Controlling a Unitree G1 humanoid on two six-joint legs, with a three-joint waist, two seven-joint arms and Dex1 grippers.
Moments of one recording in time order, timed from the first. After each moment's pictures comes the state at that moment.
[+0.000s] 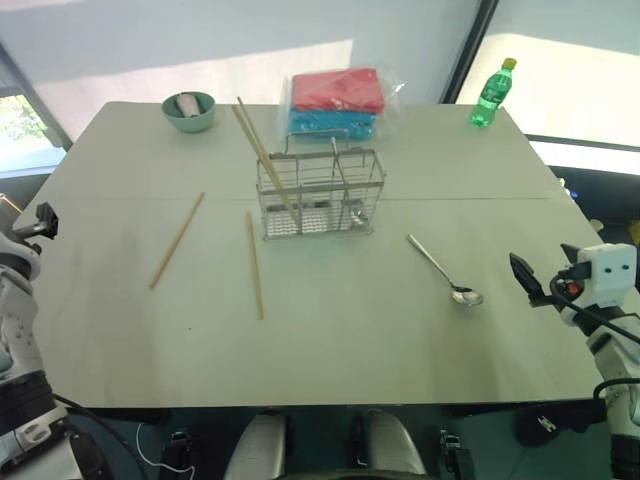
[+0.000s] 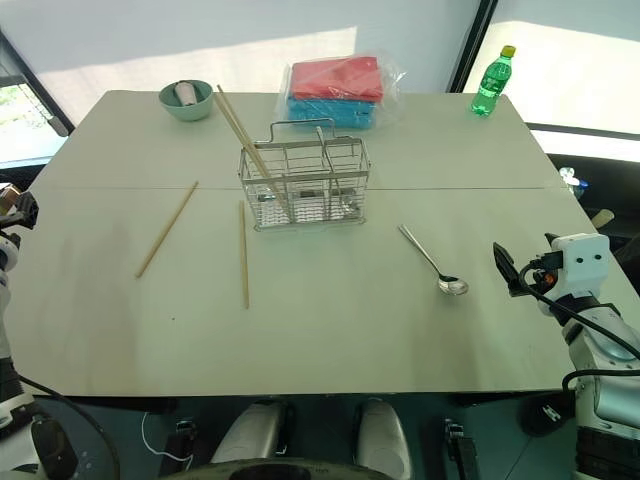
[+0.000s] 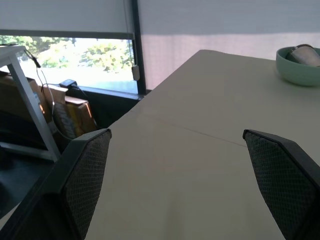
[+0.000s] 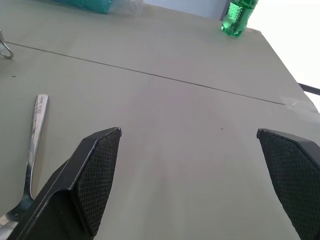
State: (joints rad) left arm -0.28 0.61 0.68 0.00 -0.36 0.56 -0.05; right arm 0.06 -0.60 -0.48 -0.08 0.34 0.24 0.47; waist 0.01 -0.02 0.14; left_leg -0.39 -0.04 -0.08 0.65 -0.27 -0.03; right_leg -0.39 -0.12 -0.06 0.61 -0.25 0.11
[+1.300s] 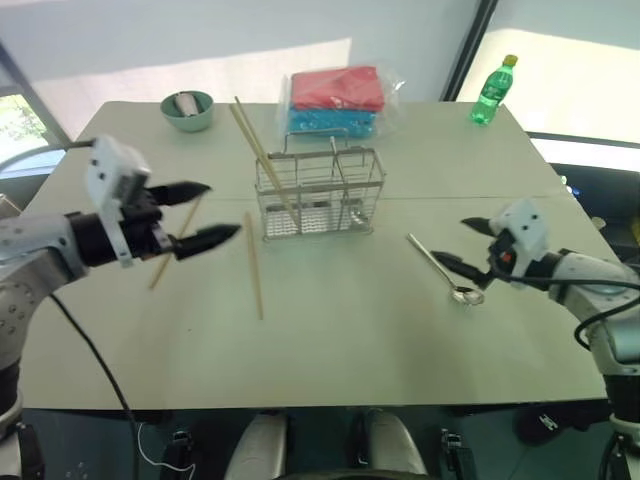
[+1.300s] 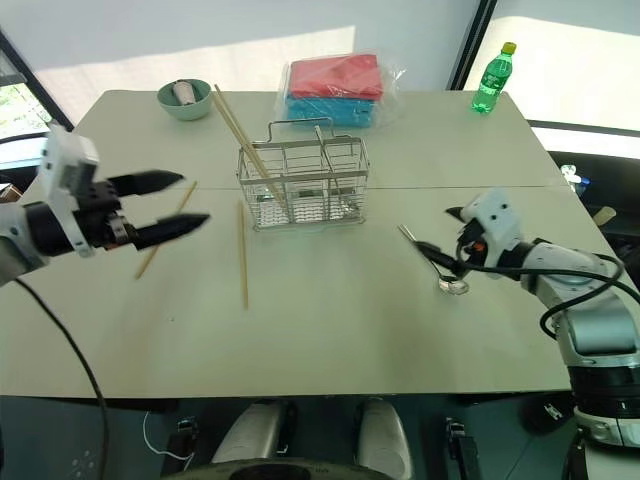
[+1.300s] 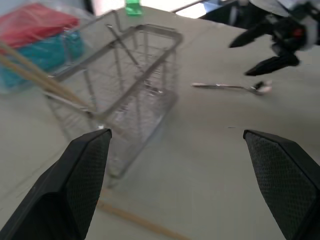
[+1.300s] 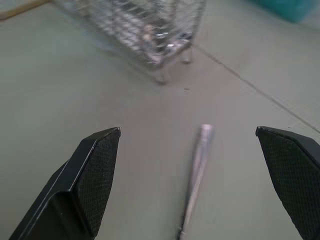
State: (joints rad) left arm -0.37 0.95 0.27 -0.45 -0.86 0.88 -0.88; right arm -0.24 -0.82 -0.09 -0.13 0.34 0.42 0.86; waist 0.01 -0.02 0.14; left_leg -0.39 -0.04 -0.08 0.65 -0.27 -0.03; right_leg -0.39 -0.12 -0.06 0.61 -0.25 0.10
